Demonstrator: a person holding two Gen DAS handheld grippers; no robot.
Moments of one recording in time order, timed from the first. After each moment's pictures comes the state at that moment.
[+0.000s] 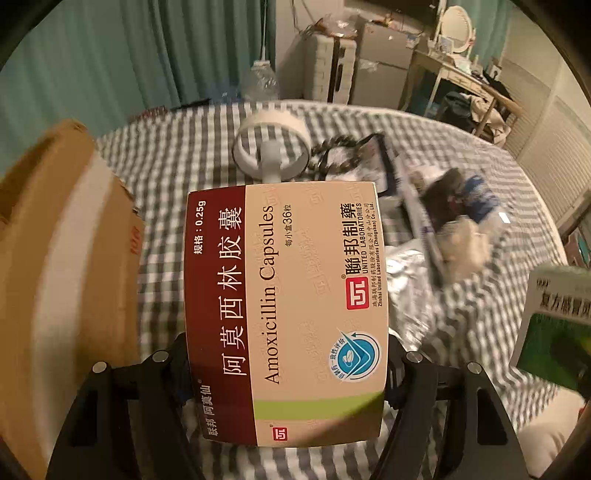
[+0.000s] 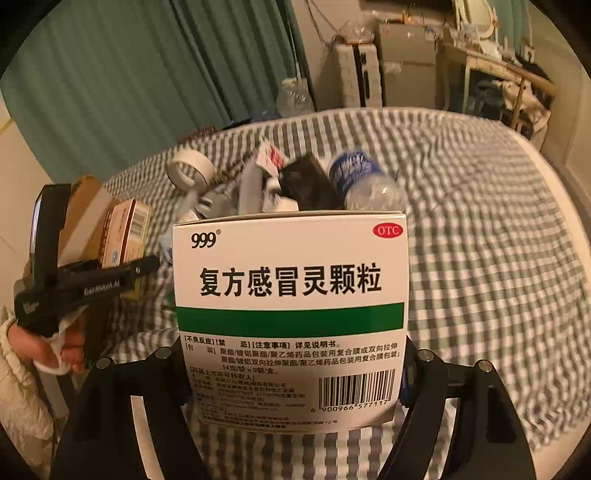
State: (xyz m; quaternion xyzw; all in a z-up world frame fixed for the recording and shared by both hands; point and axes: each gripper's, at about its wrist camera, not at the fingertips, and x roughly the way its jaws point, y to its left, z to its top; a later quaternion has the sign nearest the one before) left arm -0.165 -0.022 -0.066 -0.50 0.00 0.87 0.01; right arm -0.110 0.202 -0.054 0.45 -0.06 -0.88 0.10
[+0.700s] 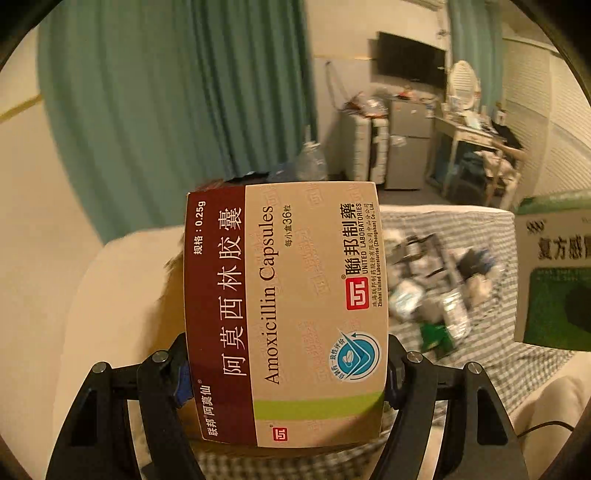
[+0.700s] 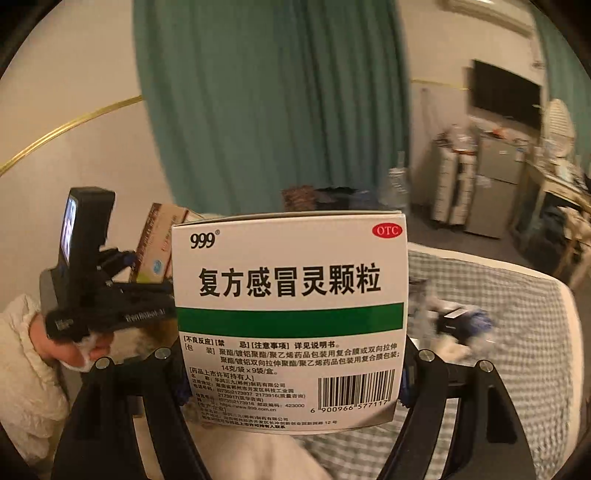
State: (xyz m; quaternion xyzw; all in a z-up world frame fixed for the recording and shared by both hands) left arm -0.049 -0.191 0.083 -0.38 0.03 0.92 -0.06; right arm -0.074 -0.024 0.104 0.34 0.02 -0.90 0.27
